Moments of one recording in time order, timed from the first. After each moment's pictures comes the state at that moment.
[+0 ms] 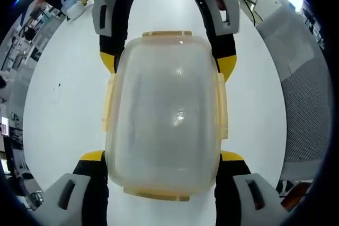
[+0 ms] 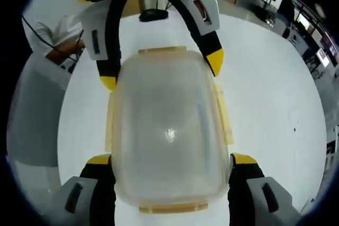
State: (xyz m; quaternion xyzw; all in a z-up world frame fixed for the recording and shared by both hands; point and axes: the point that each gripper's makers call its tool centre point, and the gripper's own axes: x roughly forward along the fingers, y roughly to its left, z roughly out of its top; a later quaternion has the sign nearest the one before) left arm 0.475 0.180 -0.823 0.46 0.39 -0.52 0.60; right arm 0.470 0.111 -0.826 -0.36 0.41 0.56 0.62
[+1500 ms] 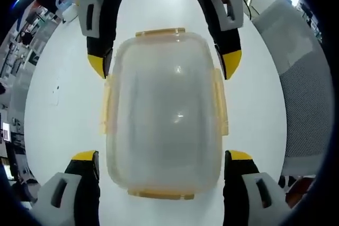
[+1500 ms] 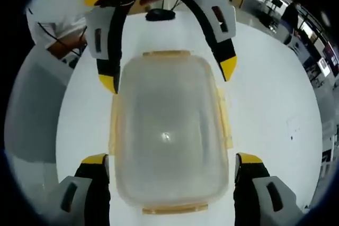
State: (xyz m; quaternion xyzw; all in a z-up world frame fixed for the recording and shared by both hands) left arm 0.470 0.182 -0.823 0.48 0.39 -0.53 0.59; right arm 0.464 0.116 -0.818 -0.38 0.39 0.57 0.62
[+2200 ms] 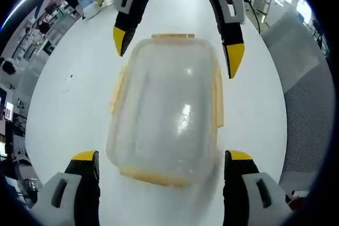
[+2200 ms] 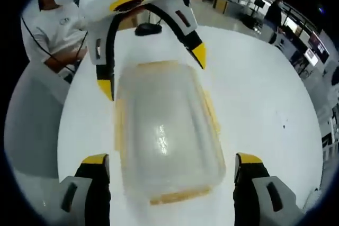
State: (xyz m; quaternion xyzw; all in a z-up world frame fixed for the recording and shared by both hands) left arm 0.464 0.198 -0.816 0.42 0.39 -0.50 0.65; right arm 0.463 0.105 -0.803 -0.32 0.37 0.54 0.68
